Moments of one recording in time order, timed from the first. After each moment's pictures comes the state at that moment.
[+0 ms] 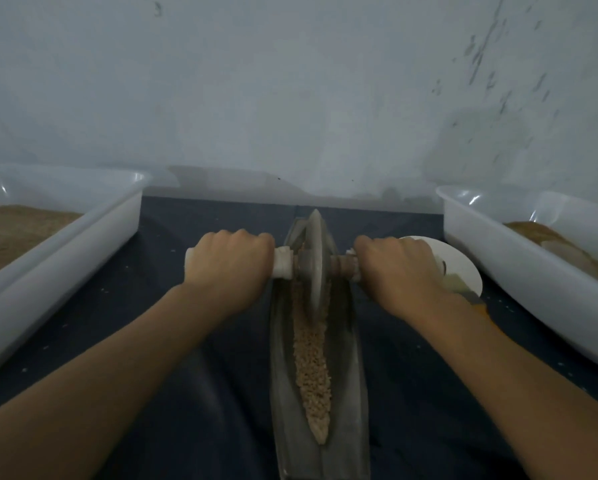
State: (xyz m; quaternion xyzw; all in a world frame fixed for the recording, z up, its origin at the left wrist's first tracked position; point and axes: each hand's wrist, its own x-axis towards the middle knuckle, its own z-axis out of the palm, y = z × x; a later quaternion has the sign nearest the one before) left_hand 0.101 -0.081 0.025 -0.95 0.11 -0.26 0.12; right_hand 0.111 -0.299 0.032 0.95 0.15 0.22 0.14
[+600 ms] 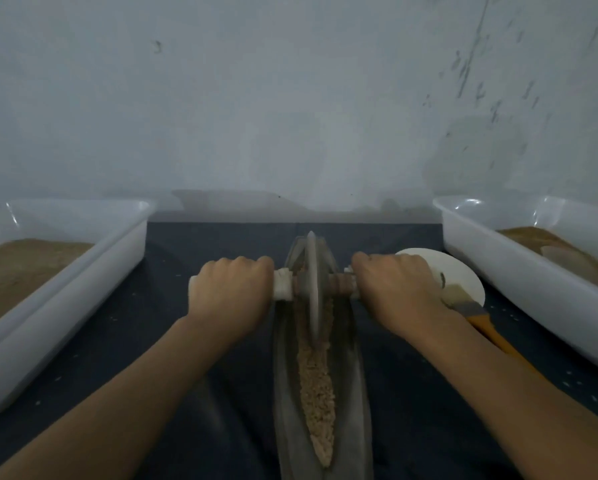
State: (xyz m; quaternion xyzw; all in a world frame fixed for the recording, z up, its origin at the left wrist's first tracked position) left_hand 0.102 -0.077 0.017 -0.95 0.11 -0.28 0.12; right_hand 0.104 -0.298 0.031 0.94 0.16 0.26 0.15
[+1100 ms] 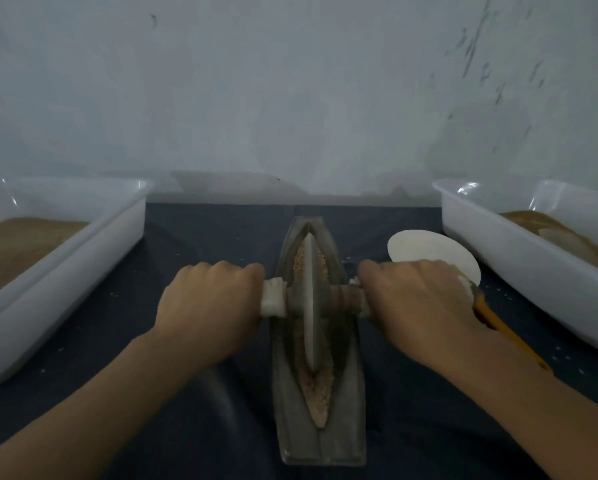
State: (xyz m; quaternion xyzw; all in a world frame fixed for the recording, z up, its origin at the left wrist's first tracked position) left_hand 0.051 -0.063 0.013 -0.95 0.15 -0.26 0.13; right_hand 0.042 -0.305 0.032 0.94 0.19 0.23 0.15
